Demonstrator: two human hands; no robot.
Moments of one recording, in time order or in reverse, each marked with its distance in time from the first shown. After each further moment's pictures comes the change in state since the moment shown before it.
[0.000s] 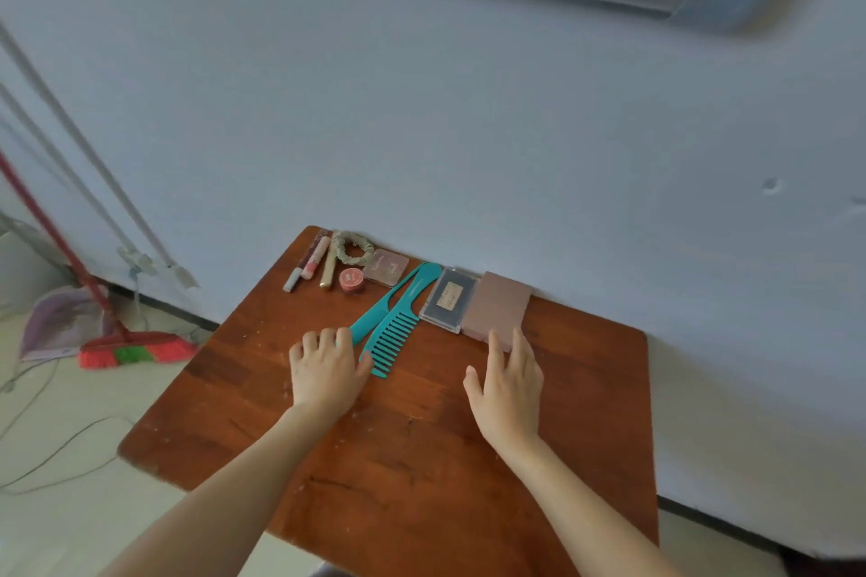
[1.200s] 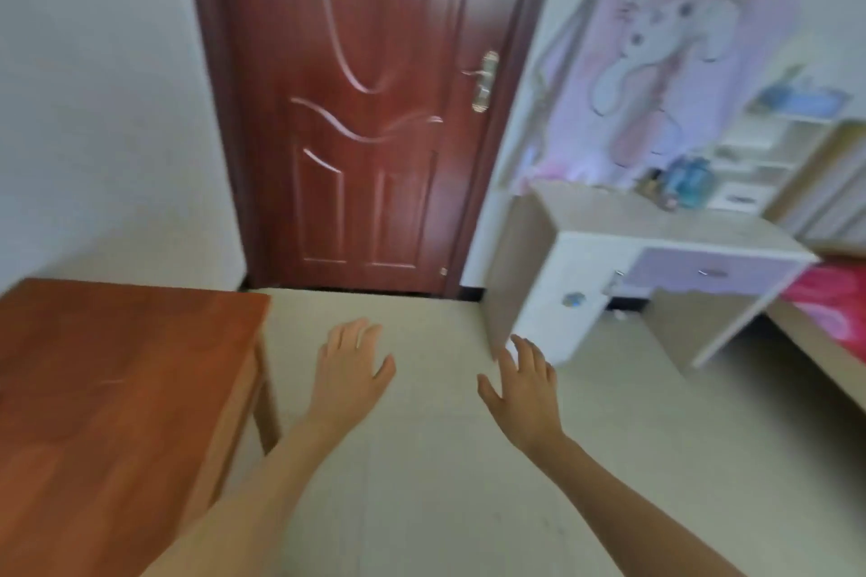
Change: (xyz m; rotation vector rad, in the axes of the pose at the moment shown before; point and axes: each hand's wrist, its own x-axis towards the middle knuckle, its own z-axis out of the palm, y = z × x) left_hand -0.269 -0.048 -0.042 -0.205 -0.415 2.146; right_hand -0.473 -0.275 -0.028 -0.485 0.473 1.676
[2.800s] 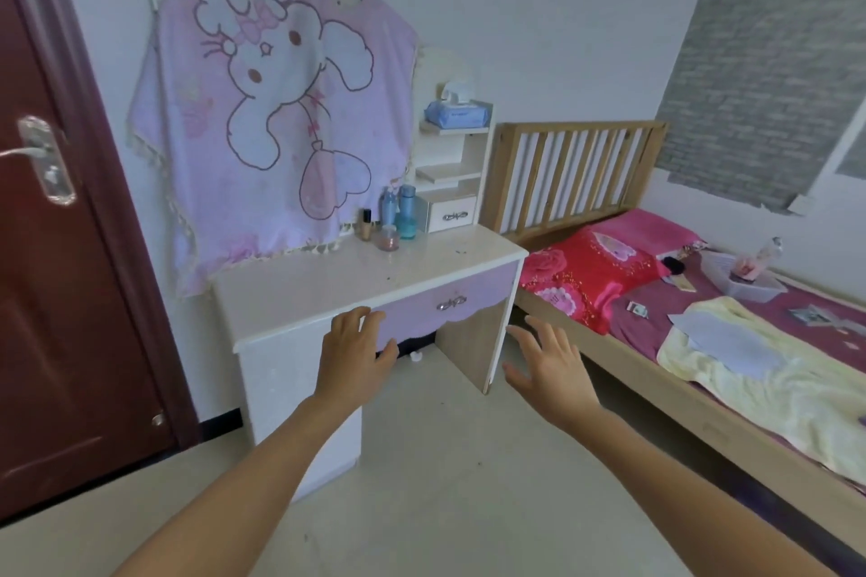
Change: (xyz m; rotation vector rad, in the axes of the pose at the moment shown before) left_hand 0.313 0.537 0.216 -0.305 -0.044 0.488; right_hand 0.099 0.598 -0.070 -0.180 0.293 0.278
